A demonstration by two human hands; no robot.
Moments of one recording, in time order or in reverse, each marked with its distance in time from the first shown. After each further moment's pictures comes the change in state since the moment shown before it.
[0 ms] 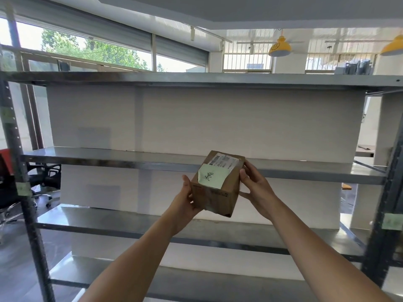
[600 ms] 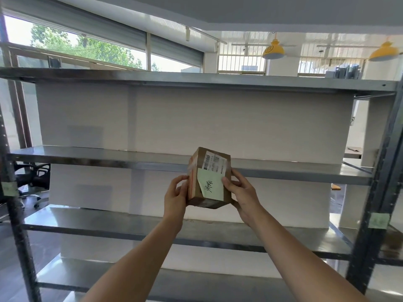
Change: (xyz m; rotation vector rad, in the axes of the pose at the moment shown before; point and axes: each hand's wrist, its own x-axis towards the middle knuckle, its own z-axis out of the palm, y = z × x) left_hand -0.001 -0.009 0.016 0.288 0.333 0.327; right_hand -0.010 0.015 0.025 0.097 0.180 0.055
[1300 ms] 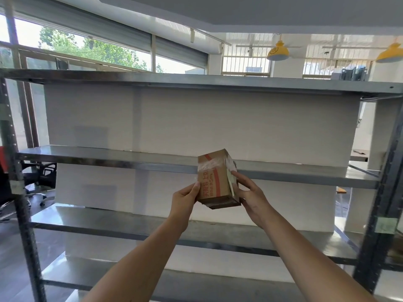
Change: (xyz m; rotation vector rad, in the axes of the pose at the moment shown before) left_hand -0.005 0.008 0.007 -0.027 -0.118 -0.079; right_hand 0.004 -0.004 -0.017 0.003 -0.083 0.031
